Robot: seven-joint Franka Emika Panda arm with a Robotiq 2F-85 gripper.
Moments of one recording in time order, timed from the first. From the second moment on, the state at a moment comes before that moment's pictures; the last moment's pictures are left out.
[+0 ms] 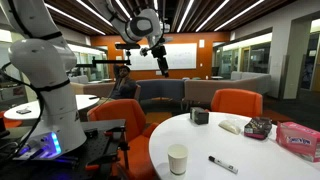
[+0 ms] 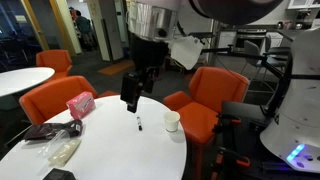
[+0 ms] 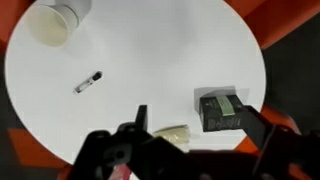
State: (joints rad) arm 0.09 -0.28 0.35 -2.54 0.01 2.53 0.42
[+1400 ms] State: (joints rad) arm -0.03 -0.19 0.19 -2.54 -0.05 2.55 0.51
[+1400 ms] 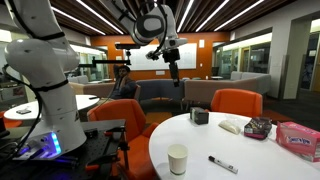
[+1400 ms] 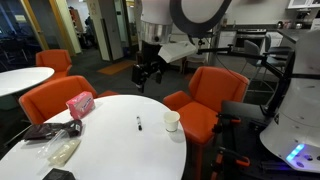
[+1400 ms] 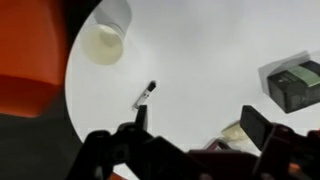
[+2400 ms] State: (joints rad) arm 0.04 0.39 -0.05 -2.32 -0.11 2.71 0.52
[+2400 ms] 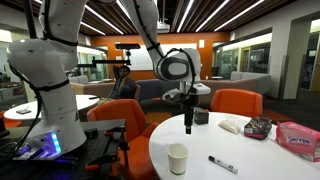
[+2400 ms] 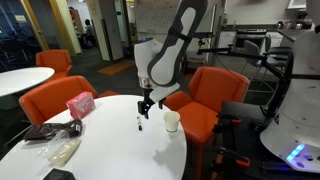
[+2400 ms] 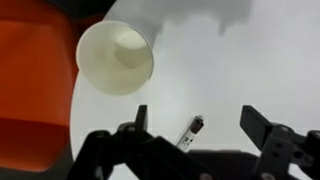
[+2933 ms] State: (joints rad) arm 0.09 0.51 -0.11 -2.27 -0.01 2.71 0.54
